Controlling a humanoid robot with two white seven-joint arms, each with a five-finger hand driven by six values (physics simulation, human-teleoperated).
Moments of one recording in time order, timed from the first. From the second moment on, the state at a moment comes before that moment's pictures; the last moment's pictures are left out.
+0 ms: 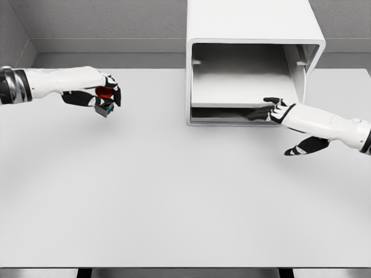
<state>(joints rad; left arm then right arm) -1.23 0.89 -1.45 -1.25 0.18 -0.61 -0.27 -0.39 -0.92 0.47 -1.58 0.07 -0.61 0.47</state>
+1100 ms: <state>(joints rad) -1.30 0.89 -1.42 -1.50 0.19 -0.61 -0.26 -0.49 -0.95 0.49 -1.68 -0.04 -0.61 0.47</state>
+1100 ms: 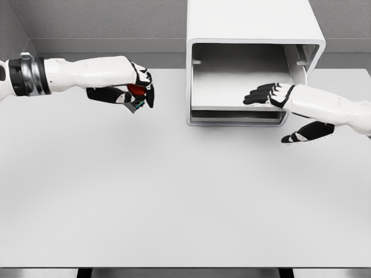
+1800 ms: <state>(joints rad) -1.32 0.89 -1.41 -1.53 0.19 -0.61 -0.26 -0.51 -0.77 0.49 -1.49 0.14 -0.61 0.49</state>
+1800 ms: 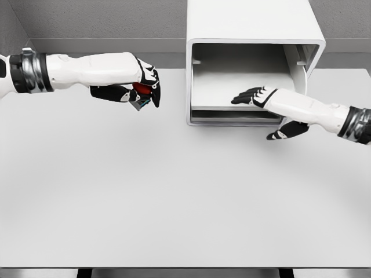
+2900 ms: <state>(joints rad) -1.33 0.89 -1.37 -1.57 0.19 -0.61 -0.26 -0.39 -0.91 0.47 -1.63 0.12 -0.61 0.48</state>
